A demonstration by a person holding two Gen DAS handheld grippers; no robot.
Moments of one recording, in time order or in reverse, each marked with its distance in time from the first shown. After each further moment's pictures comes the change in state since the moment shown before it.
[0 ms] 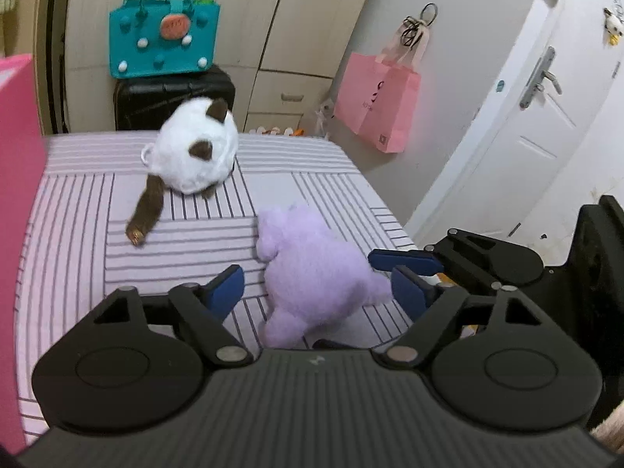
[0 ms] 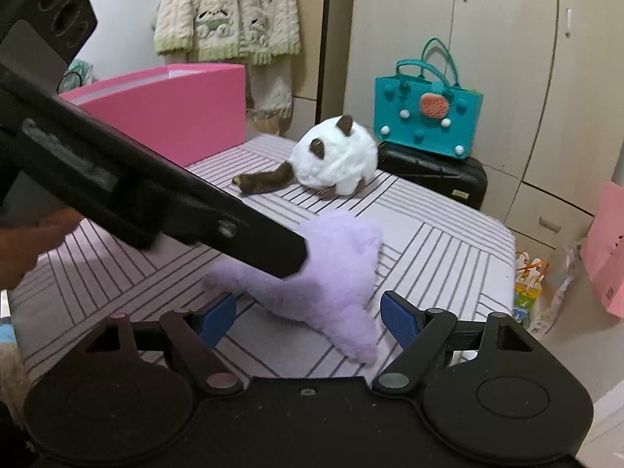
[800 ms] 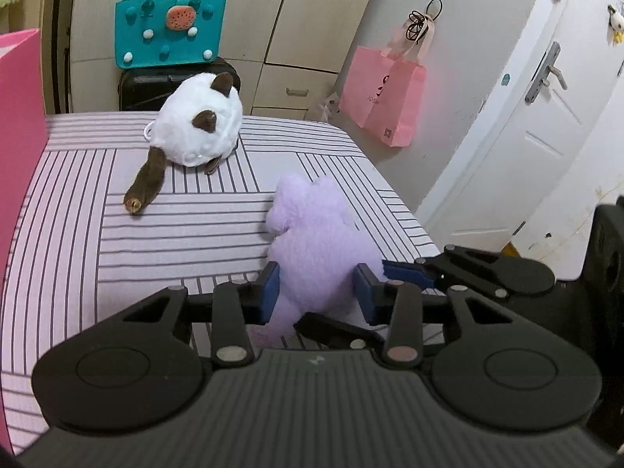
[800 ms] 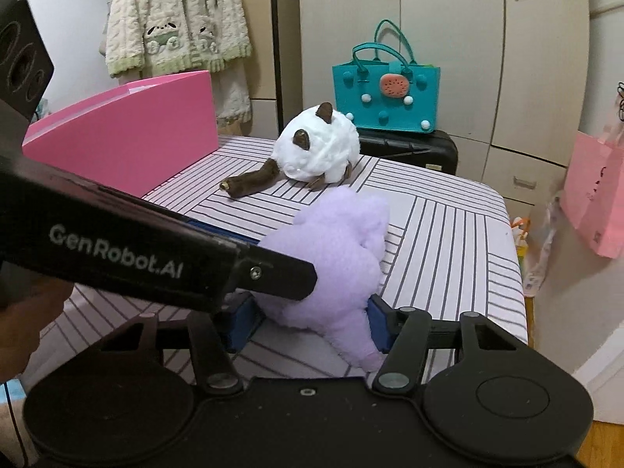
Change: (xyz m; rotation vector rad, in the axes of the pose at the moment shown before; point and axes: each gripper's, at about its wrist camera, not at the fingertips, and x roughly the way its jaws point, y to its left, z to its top) left arm 0.002 0.001 -0.020 -0.014 -0.004 0.008; right arm 0.001 0.025 -0.003 0.179 -0.001 -0.098
